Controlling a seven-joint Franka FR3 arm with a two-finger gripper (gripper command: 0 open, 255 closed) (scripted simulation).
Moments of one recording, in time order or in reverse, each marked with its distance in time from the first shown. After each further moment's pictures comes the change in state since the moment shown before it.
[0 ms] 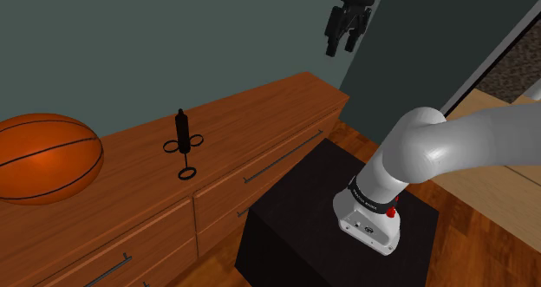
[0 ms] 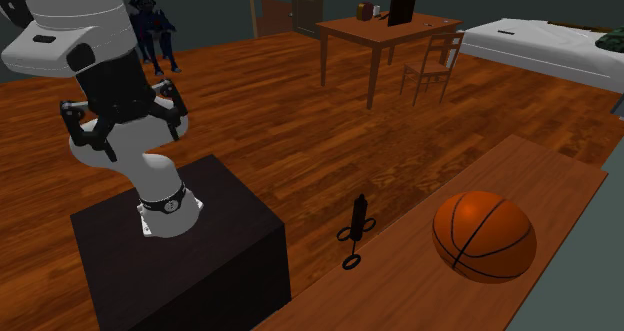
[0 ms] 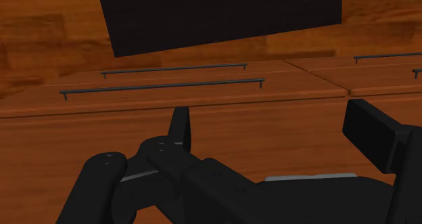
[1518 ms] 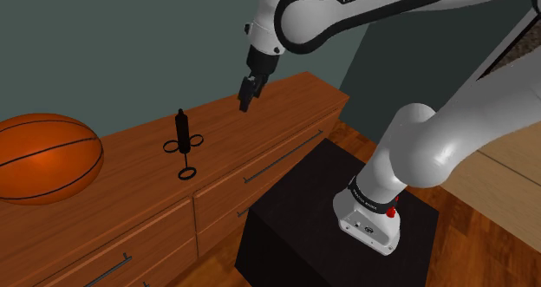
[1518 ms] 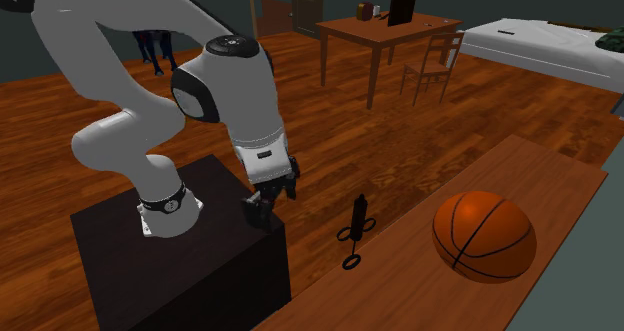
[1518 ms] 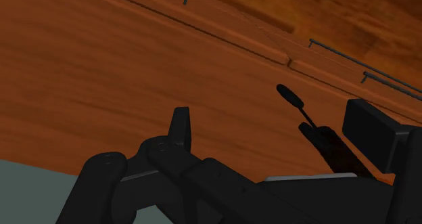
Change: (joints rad) arm 0.242 0.400 0.118 -0.218 0.139 0.816 -0.191
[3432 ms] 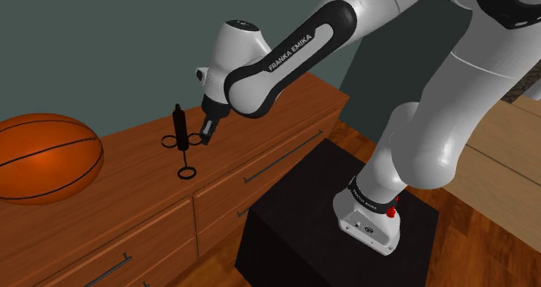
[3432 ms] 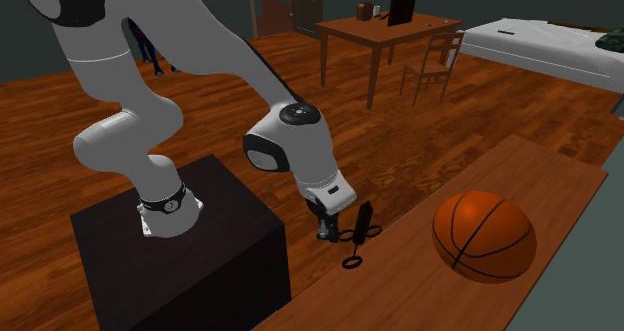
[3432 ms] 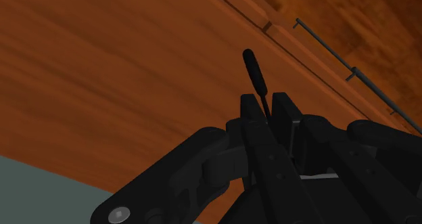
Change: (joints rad) arm 0.108 0.442 0.079 0.074 0.044 0.478 -0.121
